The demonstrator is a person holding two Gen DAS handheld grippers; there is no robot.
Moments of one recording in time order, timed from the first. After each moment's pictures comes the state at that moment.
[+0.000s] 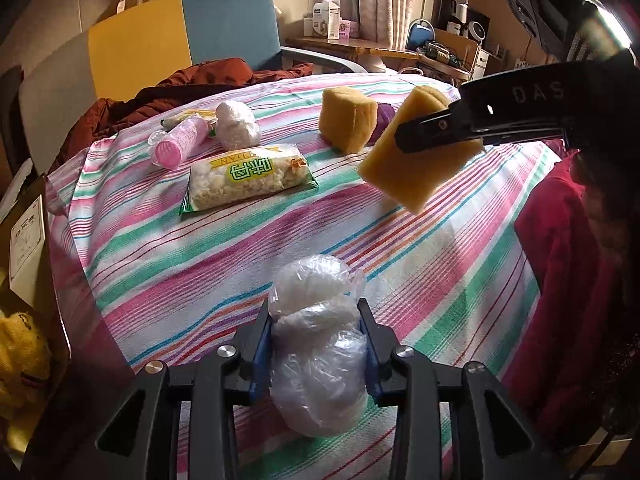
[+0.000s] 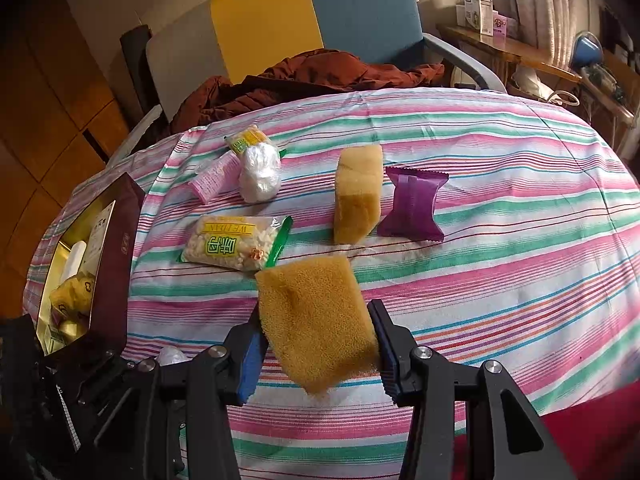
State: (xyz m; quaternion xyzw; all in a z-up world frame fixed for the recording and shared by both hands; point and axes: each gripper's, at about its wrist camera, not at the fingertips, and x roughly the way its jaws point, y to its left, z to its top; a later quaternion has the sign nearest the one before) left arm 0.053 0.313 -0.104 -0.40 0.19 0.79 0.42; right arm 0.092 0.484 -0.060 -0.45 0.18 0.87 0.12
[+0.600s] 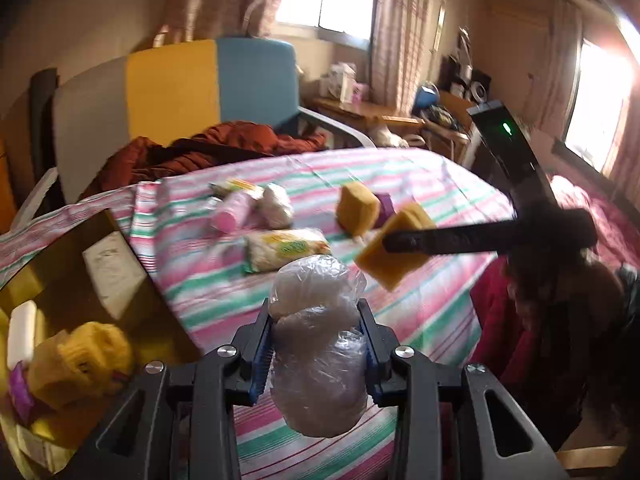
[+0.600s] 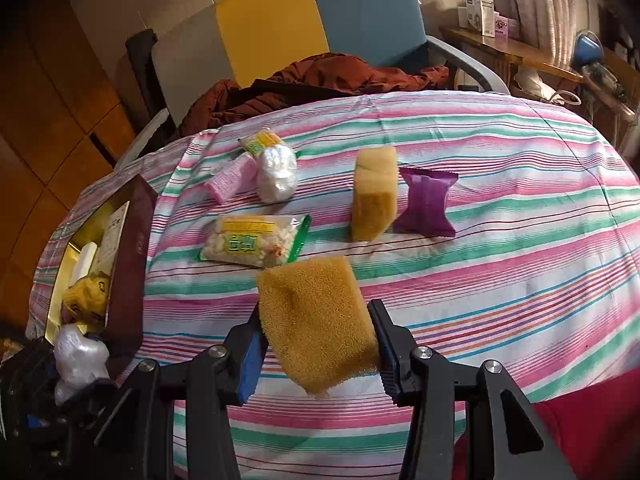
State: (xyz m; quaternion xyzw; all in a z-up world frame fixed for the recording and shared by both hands) left arm 0.050 0.240 -0.016 -0.34 0.10 0.83 0.43; right arm 0.096 0.465 -0.050 -0.43 0.19 0.87 0.11
